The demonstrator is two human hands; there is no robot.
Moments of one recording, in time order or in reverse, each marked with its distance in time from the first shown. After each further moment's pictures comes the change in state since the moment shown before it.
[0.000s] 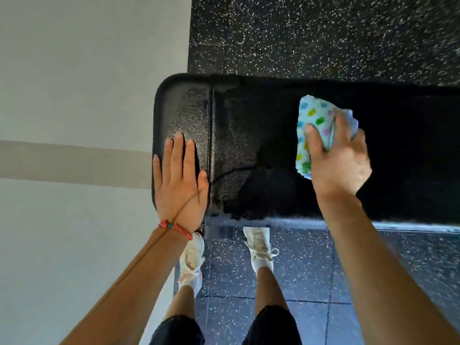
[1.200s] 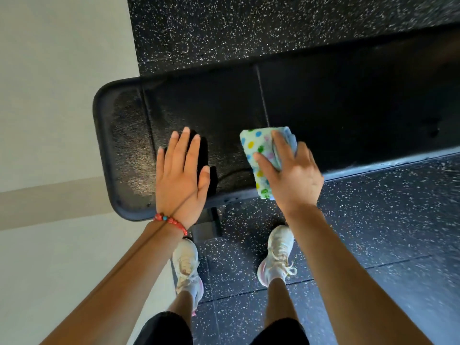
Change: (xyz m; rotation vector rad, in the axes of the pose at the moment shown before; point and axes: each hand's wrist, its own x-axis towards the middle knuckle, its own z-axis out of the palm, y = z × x) left_hand -0.010 0.071 -0.008 -0.128 -0.115 0.293; right_hand -0.073 0.061 -0.027 0.044 0.031 -0.107
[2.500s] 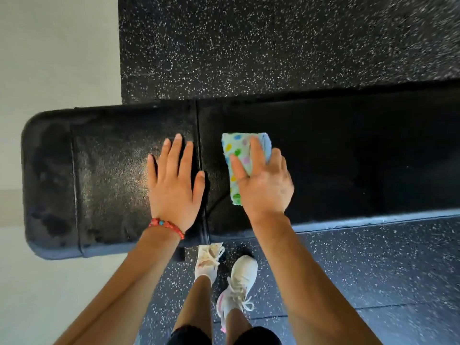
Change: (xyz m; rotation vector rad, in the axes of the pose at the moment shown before) left_hand 0.078 0.100 0.059 0.128 0.037 -0.145; right_hand 0.088 0.070 0.014 0.044 -0.030 0.009
